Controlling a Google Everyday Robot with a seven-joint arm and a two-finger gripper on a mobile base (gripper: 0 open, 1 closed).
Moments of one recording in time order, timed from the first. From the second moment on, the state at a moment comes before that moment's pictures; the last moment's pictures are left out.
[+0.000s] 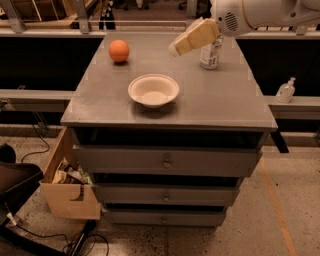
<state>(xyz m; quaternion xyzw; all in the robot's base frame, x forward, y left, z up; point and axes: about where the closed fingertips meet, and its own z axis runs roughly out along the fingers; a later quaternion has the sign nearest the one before) 0.653 -0.080 1.042 -0.45 0.71 0.13 0.52</state>
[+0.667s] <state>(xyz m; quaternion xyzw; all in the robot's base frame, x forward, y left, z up) 0.685 -0.054 1.035 -0.44 0.73 0.09 0.52</state>
